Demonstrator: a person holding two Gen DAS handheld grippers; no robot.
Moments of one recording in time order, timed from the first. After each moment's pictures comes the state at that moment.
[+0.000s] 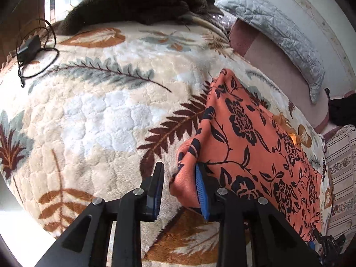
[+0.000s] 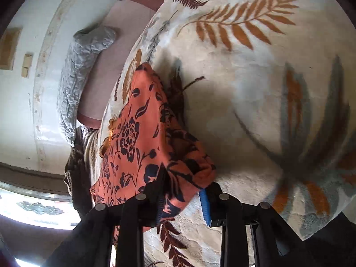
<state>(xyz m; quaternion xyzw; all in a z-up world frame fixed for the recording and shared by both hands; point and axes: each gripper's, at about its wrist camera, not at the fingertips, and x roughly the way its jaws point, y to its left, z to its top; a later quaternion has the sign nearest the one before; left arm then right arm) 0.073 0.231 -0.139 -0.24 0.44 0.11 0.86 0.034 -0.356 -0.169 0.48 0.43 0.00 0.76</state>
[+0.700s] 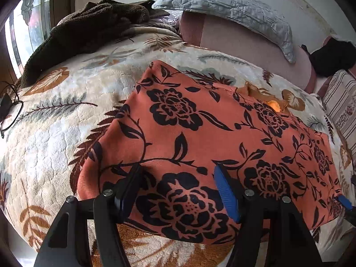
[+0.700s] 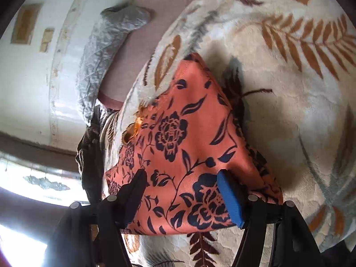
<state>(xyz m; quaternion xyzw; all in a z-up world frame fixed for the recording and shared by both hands) 0.104 0.135 -0.149 -0.10 0.43 0.05 0.90 0.079 -0.322 -0.133 0.42 0.45 0.10 0.78</state>
